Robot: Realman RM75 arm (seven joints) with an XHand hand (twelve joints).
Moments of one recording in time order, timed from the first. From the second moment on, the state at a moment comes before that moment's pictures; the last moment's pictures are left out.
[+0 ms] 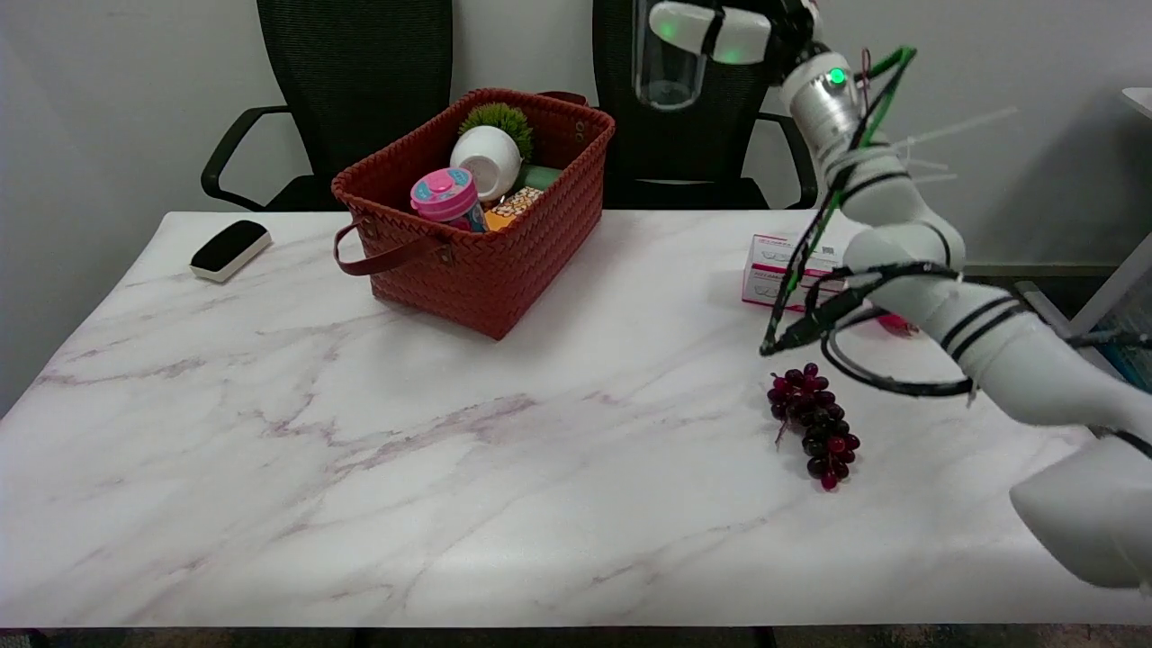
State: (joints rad) arm 0.66 -0.95 -1.91 1.14 0.83 0.33 1.30
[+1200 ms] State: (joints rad) arm 1.28 -1.20 -2.36 0.69 0.92 -0.05 1.21
